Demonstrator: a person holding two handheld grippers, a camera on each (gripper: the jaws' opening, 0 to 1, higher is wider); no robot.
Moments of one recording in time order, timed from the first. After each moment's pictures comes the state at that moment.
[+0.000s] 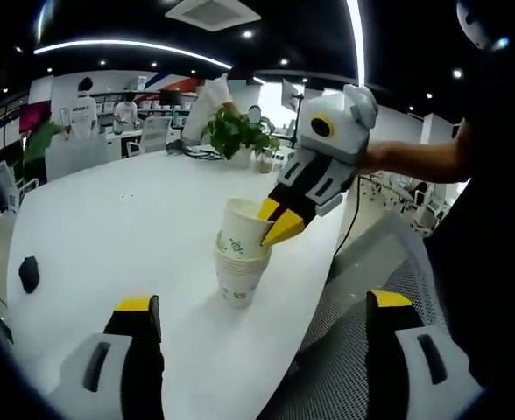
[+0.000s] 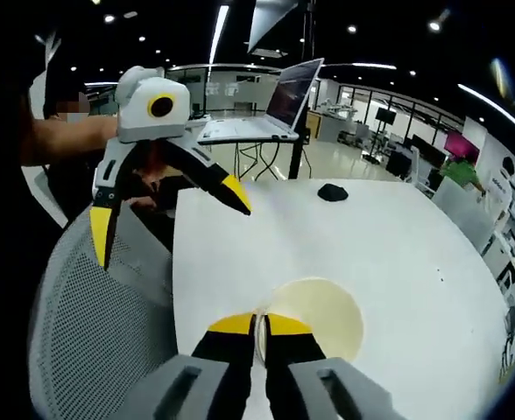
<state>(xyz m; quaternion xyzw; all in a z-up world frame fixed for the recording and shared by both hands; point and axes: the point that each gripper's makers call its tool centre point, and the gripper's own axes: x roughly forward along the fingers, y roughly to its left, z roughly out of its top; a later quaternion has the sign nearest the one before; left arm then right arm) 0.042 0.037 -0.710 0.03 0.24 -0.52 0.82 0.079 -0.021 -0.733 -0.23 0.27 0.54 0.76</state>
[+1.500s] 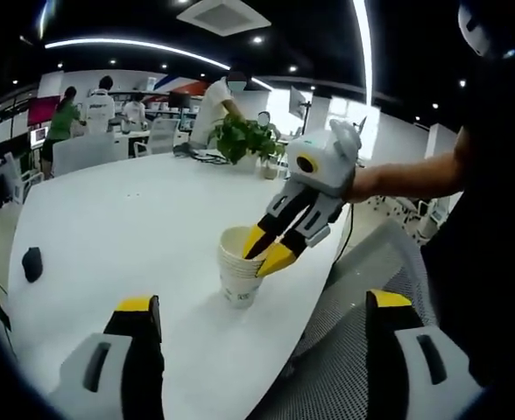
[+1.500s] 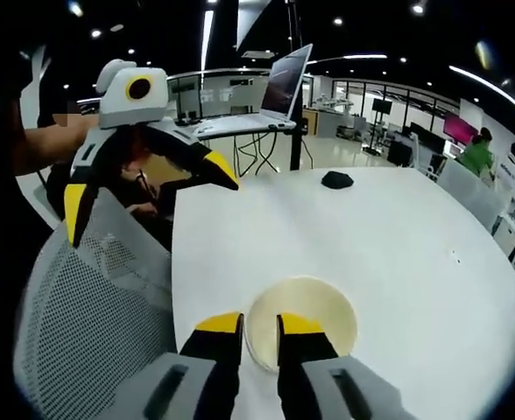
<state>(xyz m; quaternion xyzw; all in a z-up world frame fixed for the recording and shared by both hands) 0.039 0.044 -0.706 0.02 0.24 -0.50 0.83 0.080 -0.017 -0.759 -0.20 0.28 0.54 0.77</state>
